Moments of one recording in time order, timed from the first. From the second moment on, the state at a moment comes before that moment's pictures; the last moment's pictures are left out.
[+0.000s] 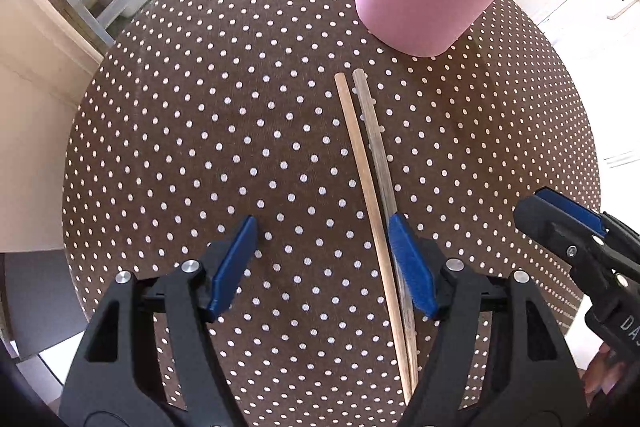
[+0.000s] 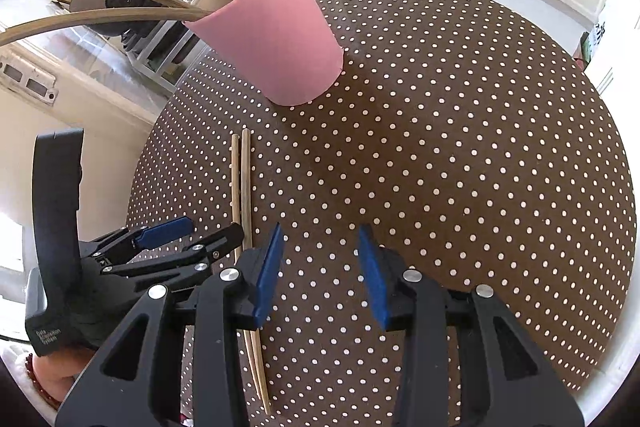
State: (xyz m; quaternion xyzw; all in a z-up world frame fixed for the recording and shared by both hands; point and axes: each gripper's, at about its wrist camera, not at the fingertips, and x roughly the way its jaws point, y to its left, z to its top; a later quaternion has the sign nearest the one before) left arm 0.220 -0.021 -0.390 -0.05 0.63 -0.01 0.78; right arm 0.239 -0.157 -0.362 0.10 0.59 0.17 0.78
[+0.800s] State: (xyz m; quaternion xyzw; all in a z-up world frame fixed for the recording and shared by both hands) left arm 0.243 0.003 -0.391 -0.04 0.62 0.01 0.78; right arm 0.260 -0.122 -0.376 0.08 0.60 0.20 0.77
